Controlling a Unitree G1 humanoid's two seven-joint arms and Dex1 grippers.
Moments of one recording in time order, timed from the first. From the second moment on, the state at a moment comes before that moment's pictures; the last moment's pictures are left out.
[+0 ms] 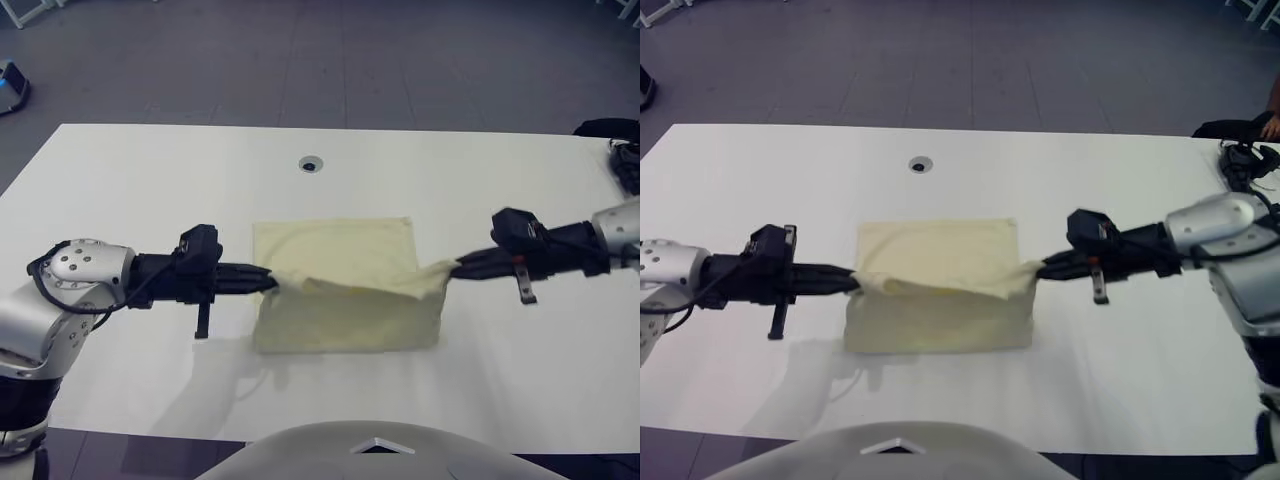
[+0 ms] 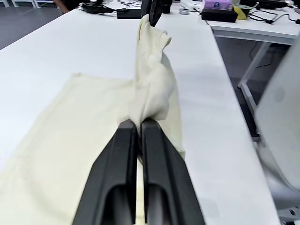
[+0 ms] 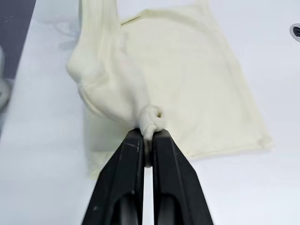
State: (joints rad) left arm -0.09 0.94 0.02 -0.35 -0.70 0.47 -1.15; right arm -0.39 -1.06 0.14 -0.20 0.42 0.62 1.35
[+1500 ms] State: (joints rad) left arm -0.43 0.52 -0.12 0.46 -0.12 -0.11 -0.86; right arm -0.63 -0.65 0.27 0.40 0.10 0.42 1.14
